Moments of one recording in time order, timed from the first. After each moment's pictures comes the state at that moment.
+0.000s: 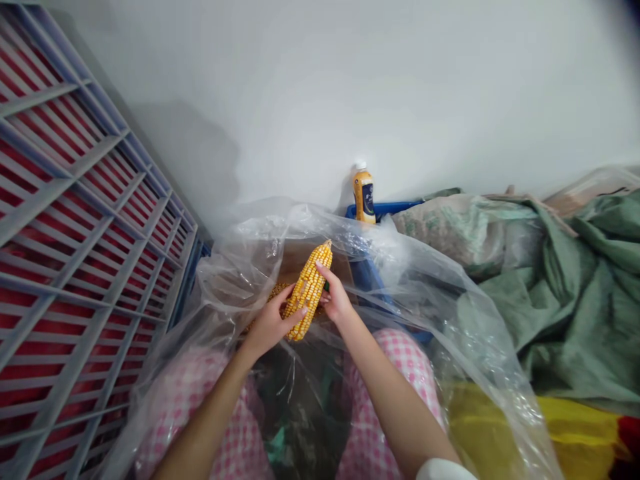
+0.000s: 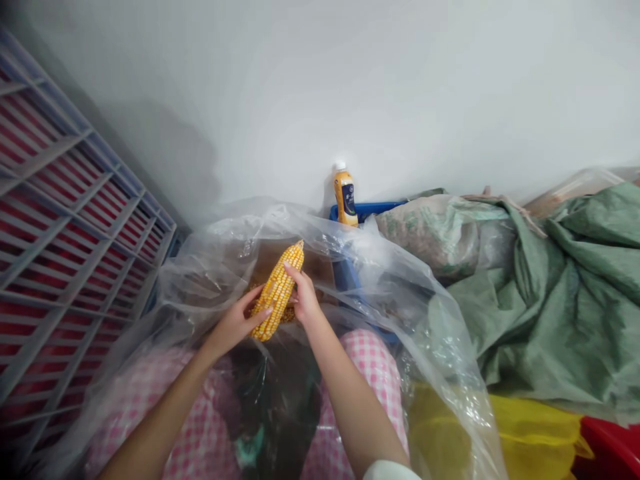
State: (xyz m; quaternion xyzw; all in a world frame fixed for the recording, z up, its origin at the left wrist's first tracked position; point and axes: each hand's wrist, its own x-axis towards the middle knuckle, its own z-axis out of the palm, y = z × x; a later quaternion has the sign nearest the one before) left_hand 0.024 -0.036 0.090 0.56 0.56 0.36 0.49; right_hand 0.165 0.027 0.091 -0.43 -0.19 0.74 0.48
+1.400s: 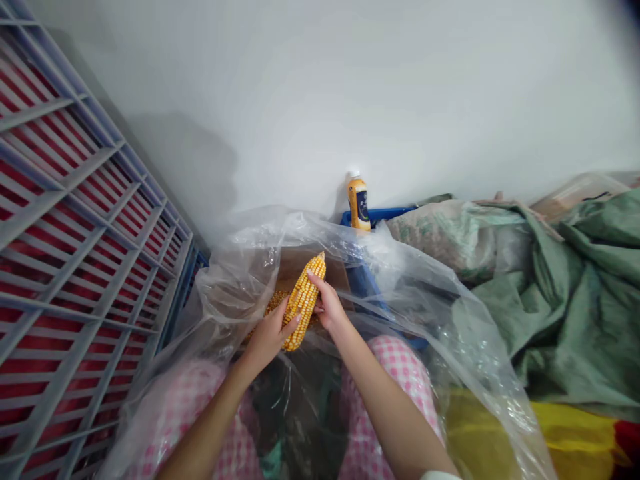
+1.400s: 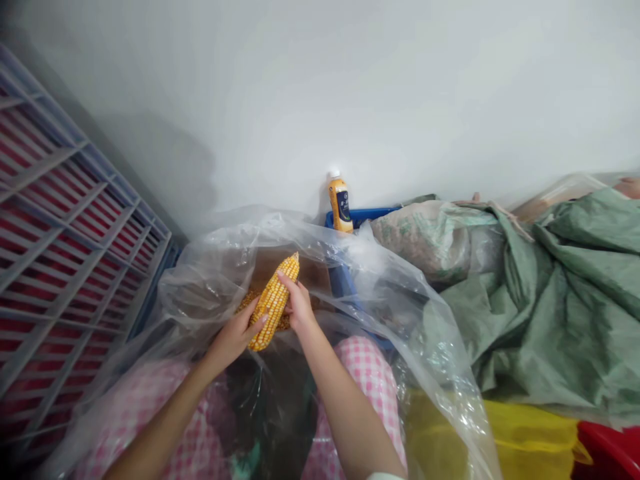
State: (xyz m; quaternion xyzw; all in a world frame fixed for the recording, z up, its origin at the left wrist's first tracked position) left_hand 0.025 -0.032 0.077 0.67 0.59 0.27 0.37; right_hand 0.162 0.027 0.090 -0.47 -0.18 0.72 0.47
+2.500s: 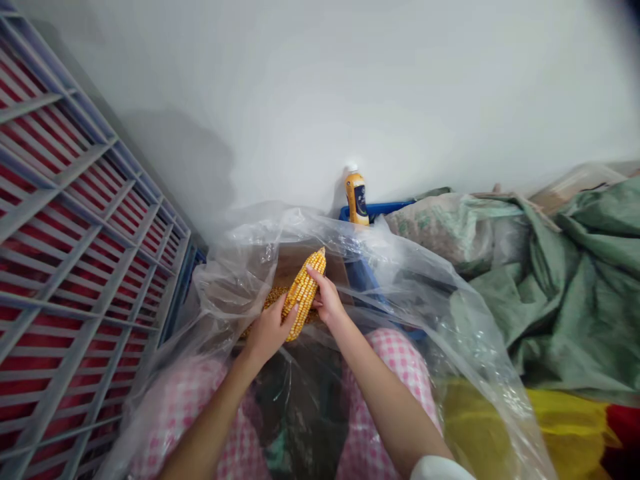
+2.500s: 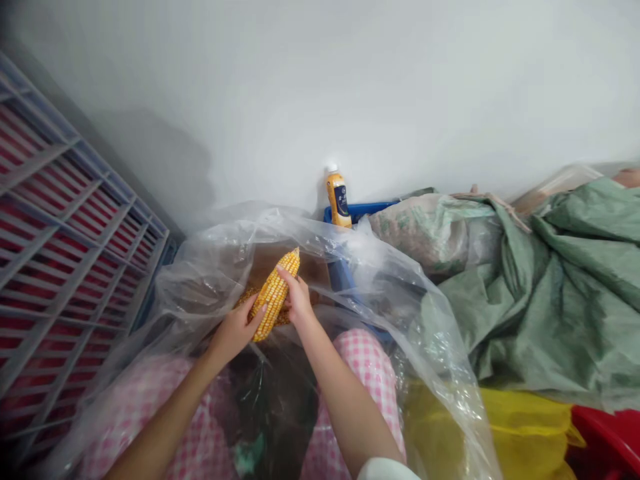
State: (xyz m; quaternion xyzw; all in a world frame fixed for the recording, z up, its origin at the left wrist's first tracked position) left_hand 0.030 -0.034 0.083 0.69 0.65 0.20 0.26; right_hand 0.160 0.028 0.088 -0.48 -0.16 0.71 0.48
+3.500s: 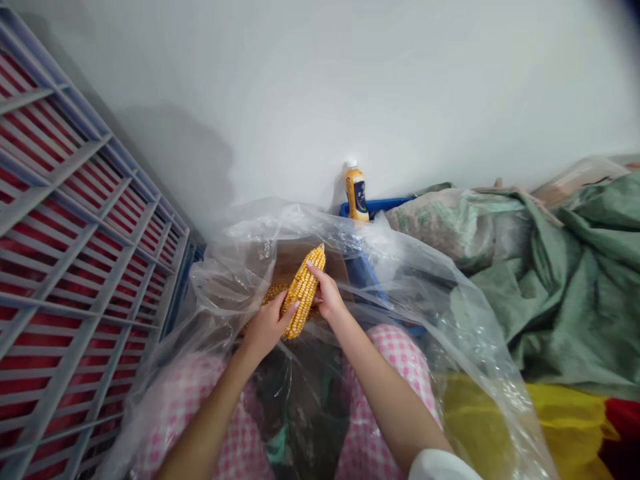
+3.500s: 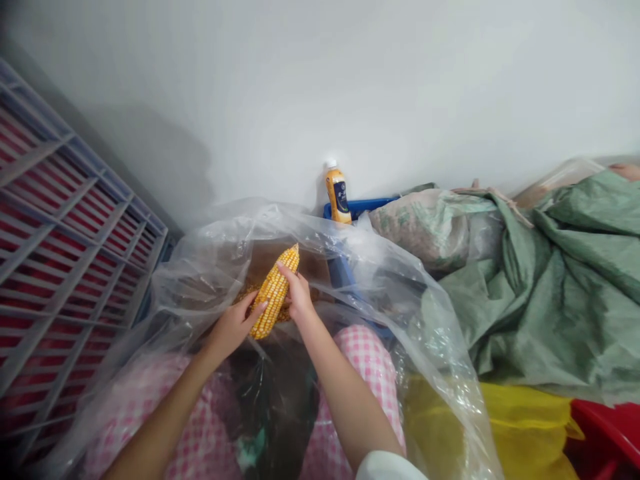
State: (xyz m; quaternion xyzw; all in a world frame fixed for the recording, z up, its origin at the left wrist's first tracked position) left_hand 0.025 -0.033 0.086 0.68 0.63 0.20 0.30; right_hand 0.161 0.028 0.088 -0.49 -0.17 0.71 0.48
